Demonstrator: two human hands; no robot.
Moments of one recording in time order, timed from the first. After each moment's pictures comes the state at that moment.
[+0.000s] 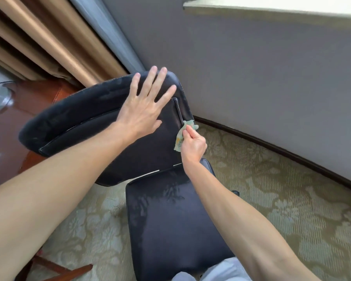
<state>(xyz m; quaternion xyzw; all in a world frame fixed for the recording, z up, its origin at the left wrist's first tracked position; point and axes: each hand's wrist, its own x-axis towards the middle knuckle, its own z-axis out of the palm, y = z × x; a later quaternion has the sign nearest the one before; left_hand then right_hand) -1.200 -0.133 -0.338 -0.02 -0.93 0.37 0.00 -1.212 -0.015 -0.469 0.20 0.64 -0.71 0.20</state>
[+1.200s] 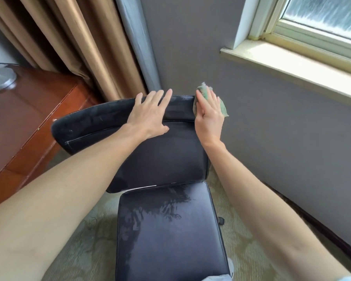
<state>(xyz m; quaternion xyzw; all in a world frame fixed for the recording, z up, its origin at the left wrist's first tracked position) -1.156 -0.220 -0.311 0.15 -0.98 0.10 0.00 -1.264 -0.083 -0.369 -0.27 0.80 -0.50 -0.19</state>
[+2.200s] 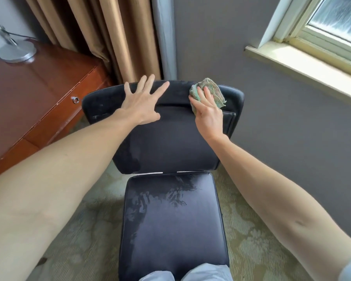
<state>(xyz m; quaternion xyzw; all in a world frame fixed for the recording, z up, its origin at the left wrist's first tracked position) -1.069 -0.274 -0.304 0.23 -0.97 0.03 -0.04 -1.198 -0.108 -0.364 -0.44 0.82 -0.34 -0.14</state>
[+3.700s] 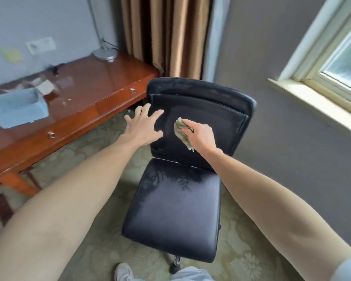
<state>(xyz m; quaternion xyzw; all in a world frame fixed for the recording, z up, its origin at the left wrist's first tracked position) -0.835 -0.101 -0.272 0.44 -0.90 -0.03 0.04 -1.003 0.009 -0.296 -0.50 0.79 -0.32 0.12</state>
